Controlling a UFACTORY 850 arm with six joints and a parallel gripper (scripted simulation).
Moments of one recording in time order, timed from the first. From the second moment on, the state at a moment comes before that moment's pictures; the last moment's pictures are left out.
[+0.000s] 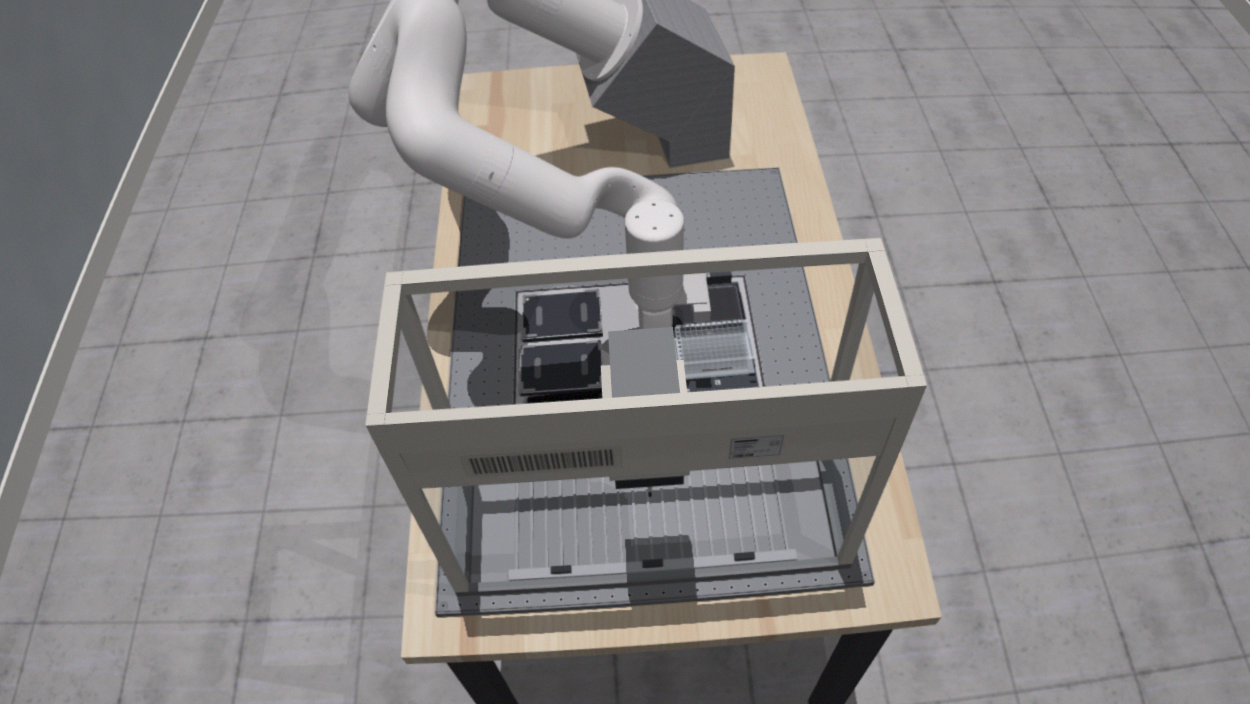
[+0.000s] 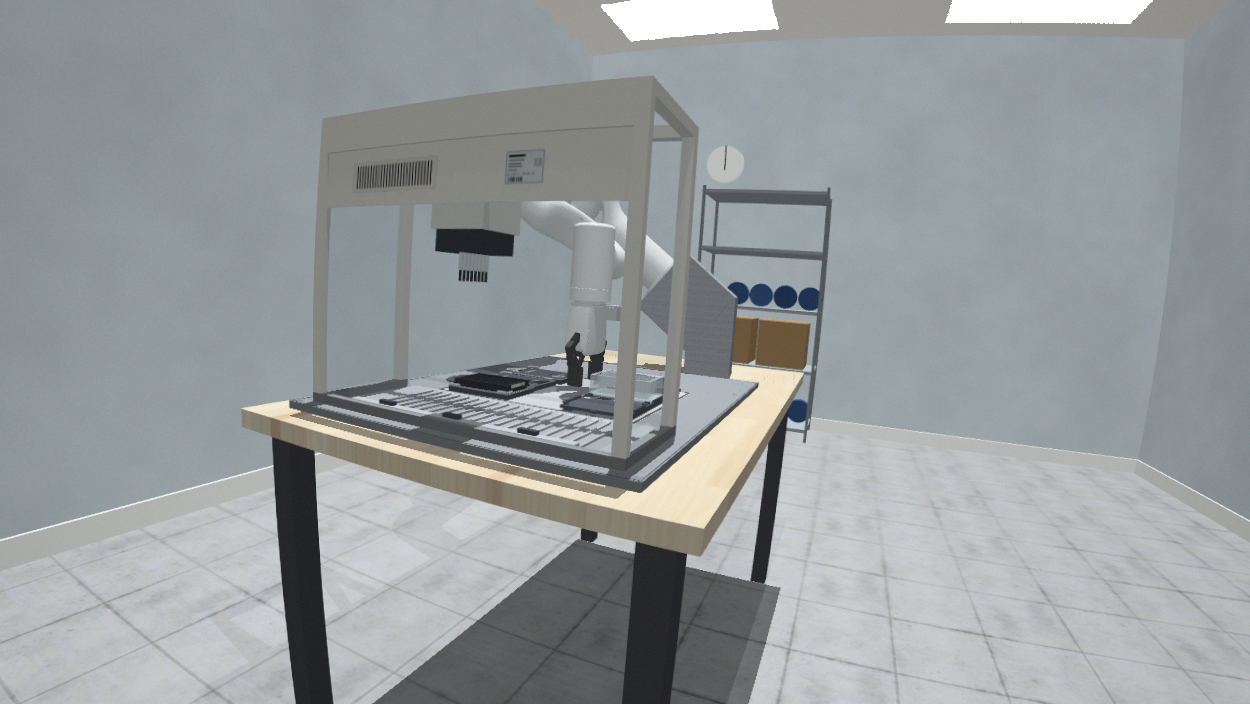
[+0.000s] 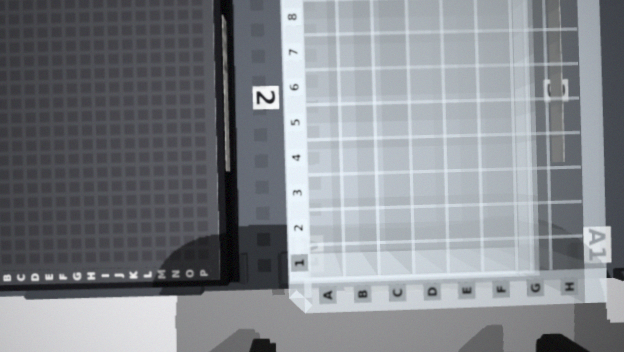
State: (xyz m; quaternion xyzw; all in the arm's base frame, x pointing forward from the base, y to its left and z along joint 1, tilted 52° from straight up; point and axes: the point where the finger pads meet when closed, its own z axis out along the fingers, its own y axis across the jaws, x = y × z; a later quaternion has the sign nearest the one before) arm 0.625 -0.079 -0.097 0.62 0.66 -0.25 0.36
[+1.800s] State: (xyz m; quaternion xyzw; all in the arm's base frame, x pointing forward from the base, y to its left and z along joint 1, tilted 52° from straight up) arm 0.628 -0.090 -0.113 0.62 0.66 -0.25 0.36
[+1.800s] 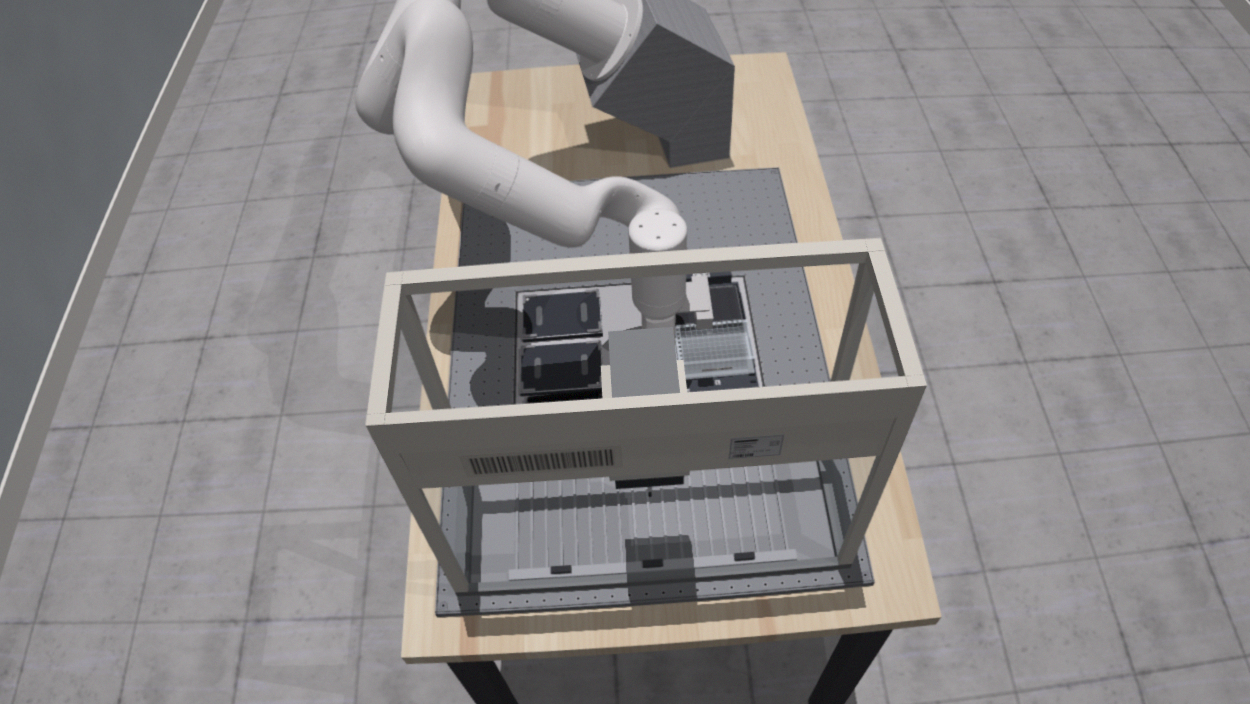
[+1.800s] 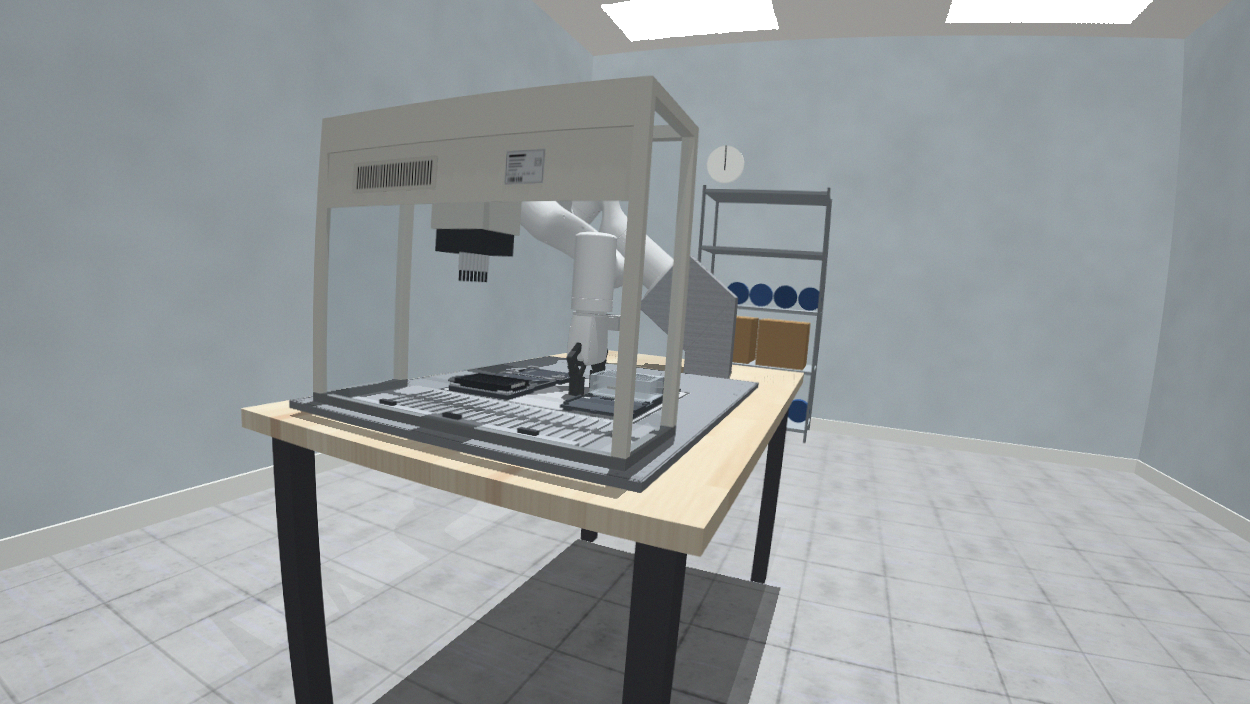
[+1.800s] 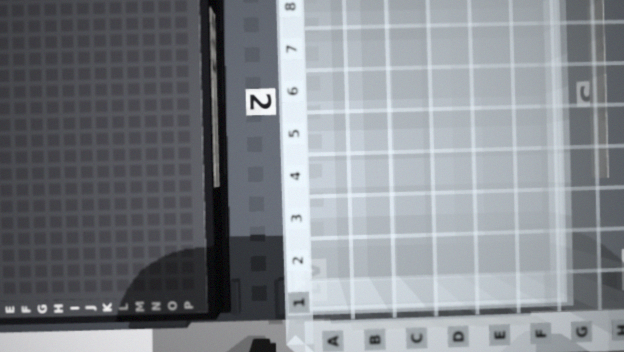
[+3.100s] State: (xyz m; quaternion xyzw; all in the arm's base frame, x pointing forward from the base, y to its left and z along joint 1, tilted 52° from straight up) arm 0.629 -0.080 -0.125 0.62 0.66 -0.25 0.36
